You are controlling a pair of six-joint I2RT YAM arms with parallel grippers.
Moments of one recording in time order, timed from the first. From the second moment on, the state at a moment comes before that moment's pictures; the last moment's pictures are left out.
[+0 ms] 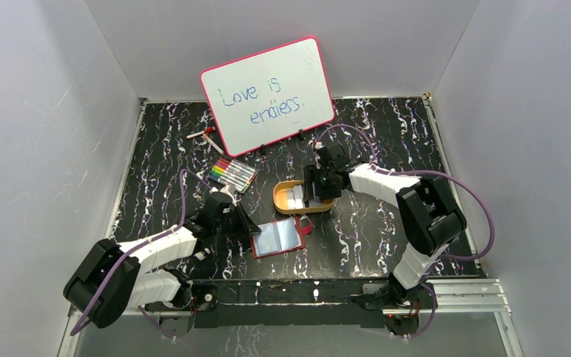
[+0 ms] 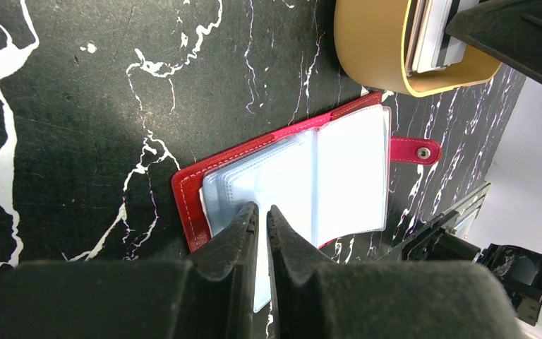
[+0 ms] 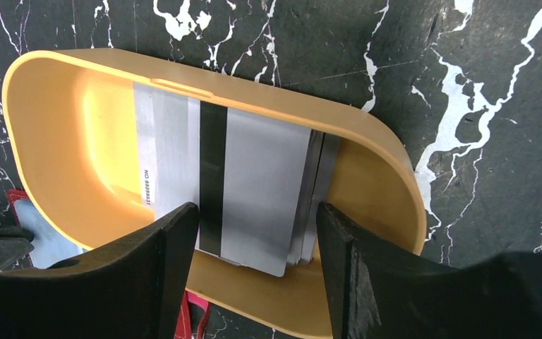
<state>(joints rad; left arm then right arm) -0.60 1.18 0.35 0.05 0.19 -0.95 0.58 1.70 1.02 -0.35 -0.16 0.41</state>
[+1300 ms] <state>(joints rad) -0.60 1.17 0.36 0.01 0.19 -0.94 0.57 1.56 1.04 -0.41 -0.19 0.41</state>
